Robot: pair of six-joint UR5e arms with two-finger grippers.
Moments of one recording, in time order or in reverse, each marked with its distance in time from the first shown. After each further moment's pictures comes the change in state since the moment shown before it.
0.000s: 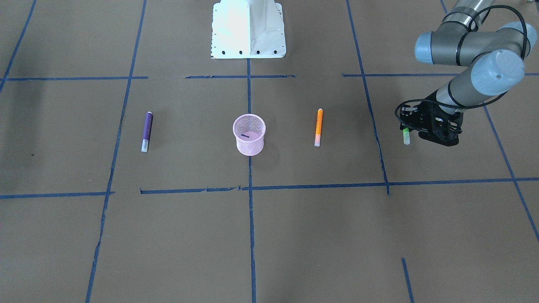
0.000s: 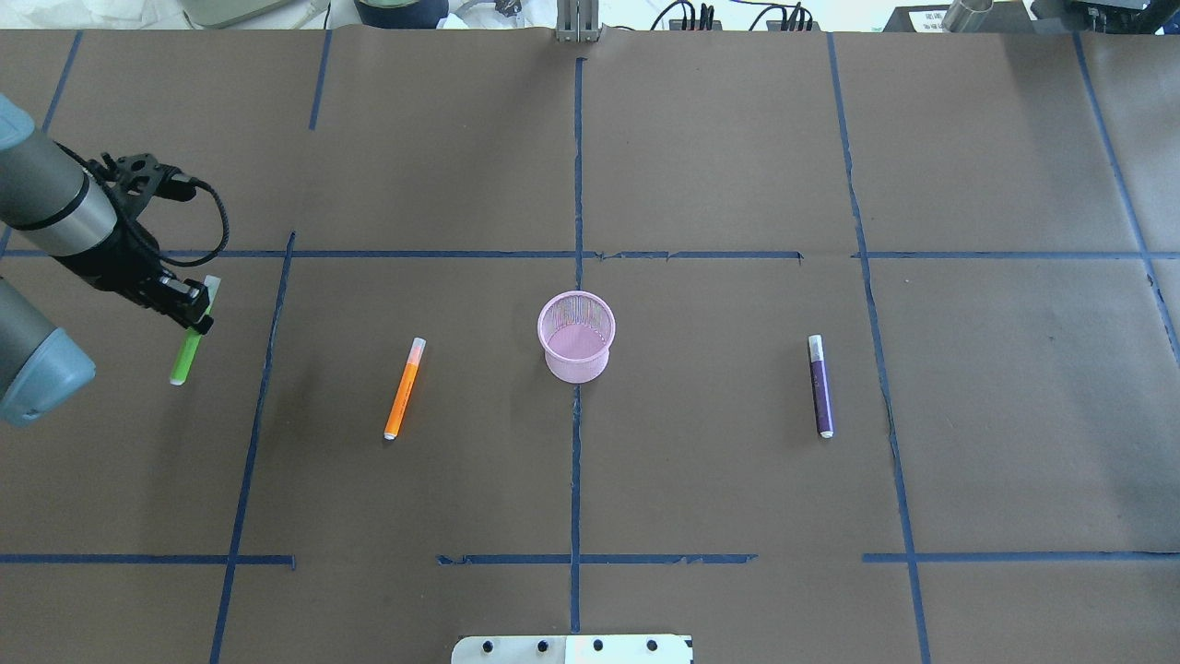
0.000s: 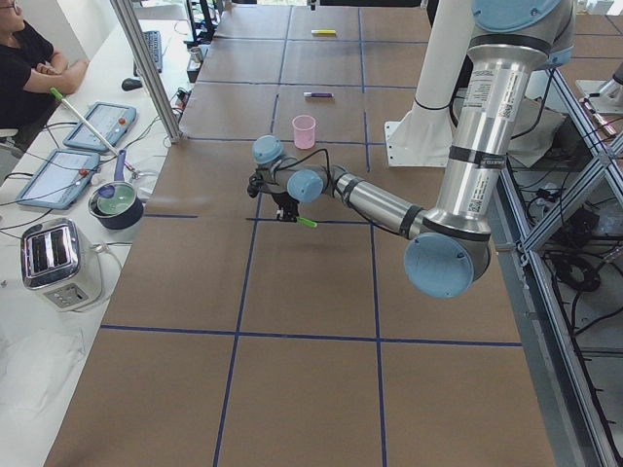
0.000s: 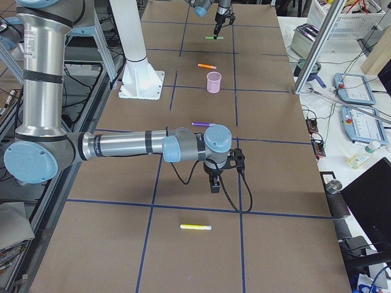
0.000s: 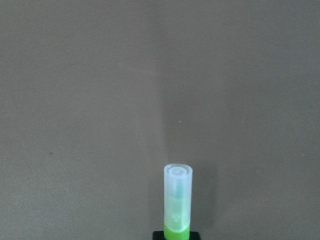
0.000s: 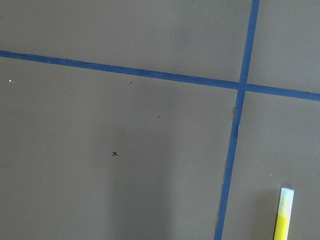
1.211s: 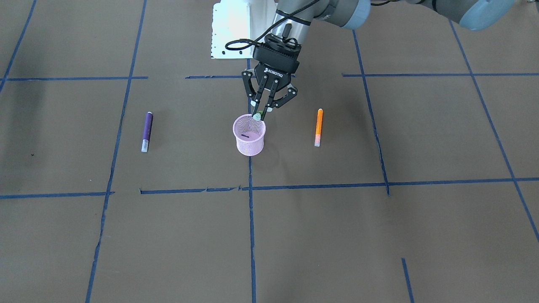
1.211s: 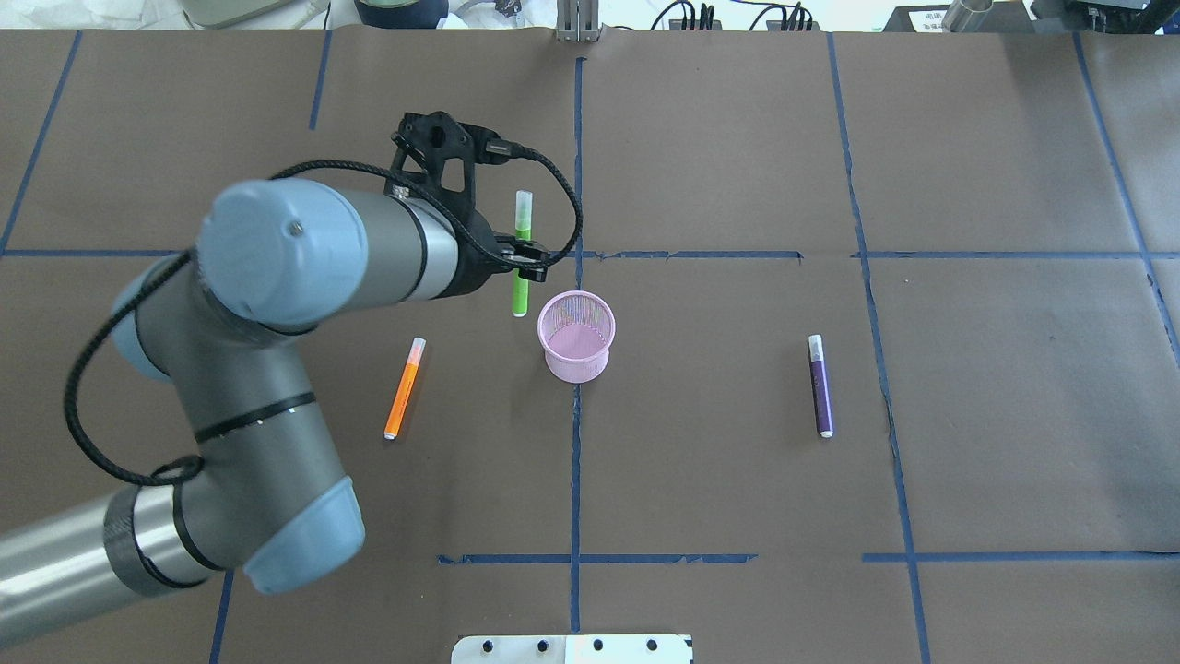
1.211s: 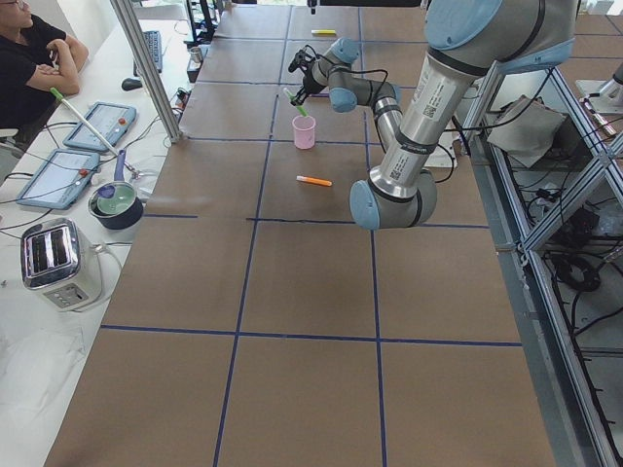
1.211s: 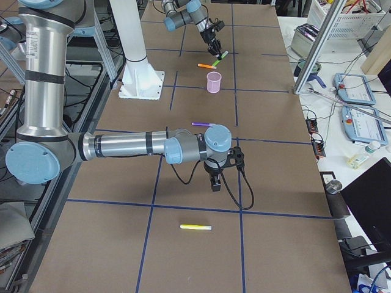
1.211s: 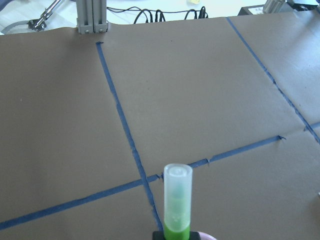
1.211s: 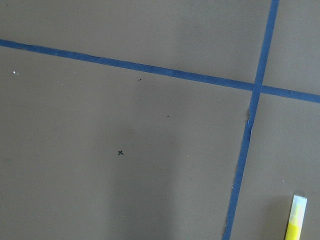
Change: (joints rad) left arm 0.532 -0.432 -0.035 -0.201 1.035 -0.460; right arm -0.032 -0.002 -0.009 0.026 -0.004 0.004
